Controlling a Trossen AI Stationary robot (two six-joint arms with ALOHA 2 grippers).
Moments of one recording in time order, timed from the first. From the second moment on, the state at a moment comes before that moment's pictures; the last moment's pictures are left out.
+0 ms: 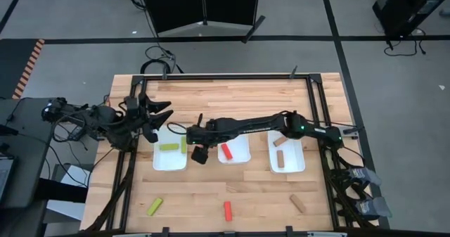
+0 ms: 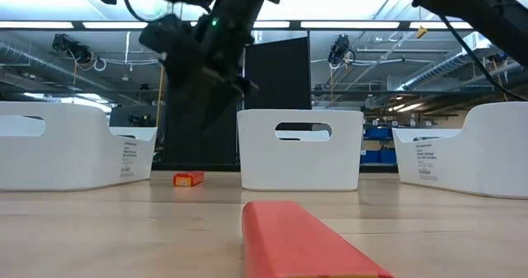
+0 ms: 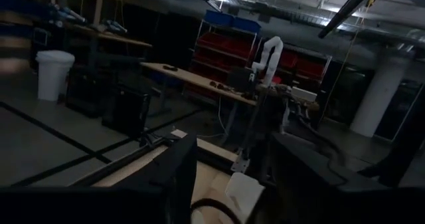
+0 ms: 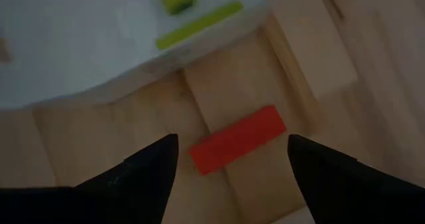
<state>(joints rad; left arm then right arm) -0.34 0.54 0.60 0.13 -0.70 -0.21 0.05 2.45 2.30 -1.00 0.12 0.50</state>
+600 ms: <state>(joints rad) -0.34 0.54 0.60 0.12 -0.68 -0.25 0.06 2.47 2.30 -0.89 0.22 0.62</state>
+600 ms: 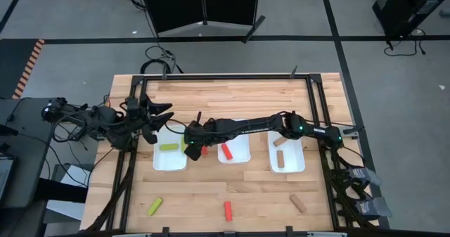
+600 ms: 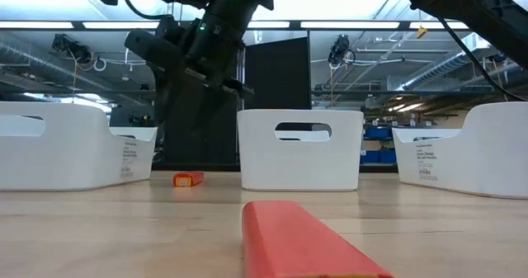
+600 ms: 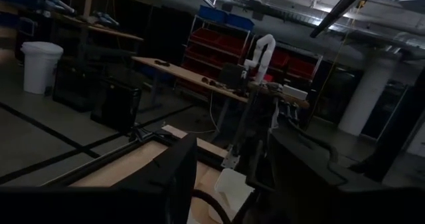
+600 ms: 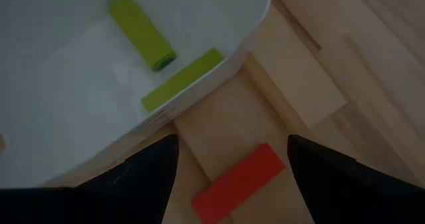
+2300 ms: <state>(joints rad) -0.34 0.54 0.60 0.11 -0.68 -0.27 0.00 2.55 2.25 -0.89 -0.05 -0.11</state>
